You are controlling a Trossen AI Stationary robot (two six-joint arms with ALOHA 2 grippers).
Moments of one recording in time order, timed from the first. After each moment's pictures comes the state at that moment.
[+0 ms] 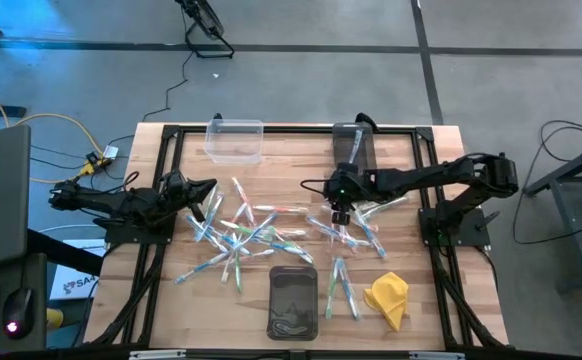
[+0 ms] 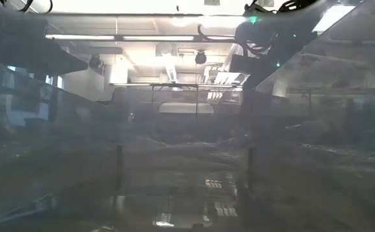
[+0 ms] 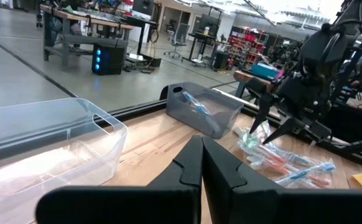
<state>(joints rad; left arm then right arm) -0.21 0.01 0.06 -0.02 -0.78 -0.27 -0.14 1.53 0.84 -0.28 0.18 -0.08</state>
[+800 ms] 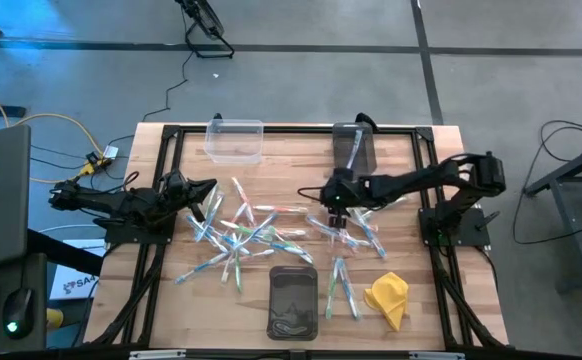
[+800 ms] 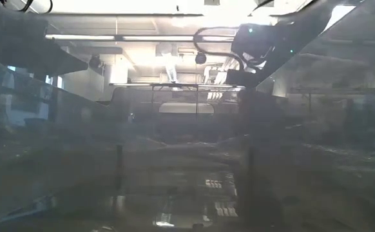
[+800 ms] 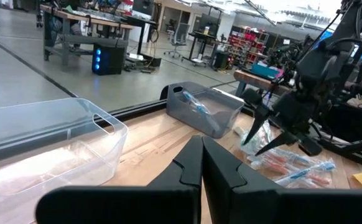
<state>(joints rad) -0.21 0.01 0.06 -0.02 -0.78 -0.27 -0.12 1.63 0.80 -0.12 0.24 -0.12</state>
